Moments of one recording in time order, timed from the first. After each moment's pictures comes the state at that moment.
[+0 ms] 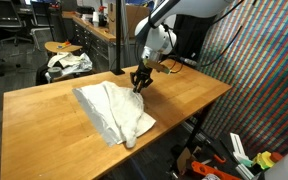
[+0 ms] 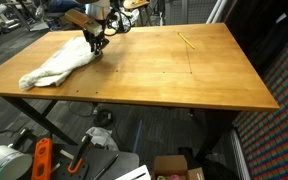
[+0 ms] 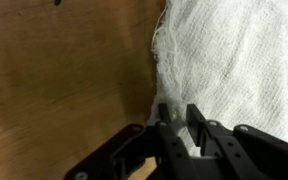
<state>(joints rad) -0.15 0.51 0.06 -1.87 0.45 2.20 -0.11</state>
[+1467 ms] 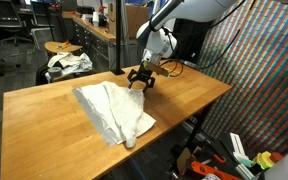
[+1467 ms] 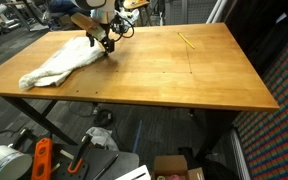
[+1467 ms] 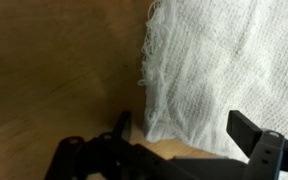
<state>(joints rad) -0.16 0.54 0.06 -1.86 0.51 2.28 -0.13</state>
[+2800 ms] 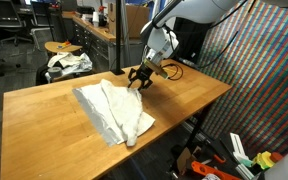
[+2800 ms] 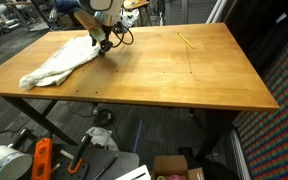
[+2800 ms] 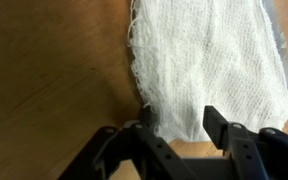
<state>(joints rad) -0.20 0.57 0.06 -1.83 0.72 2.22 -0.16</state>
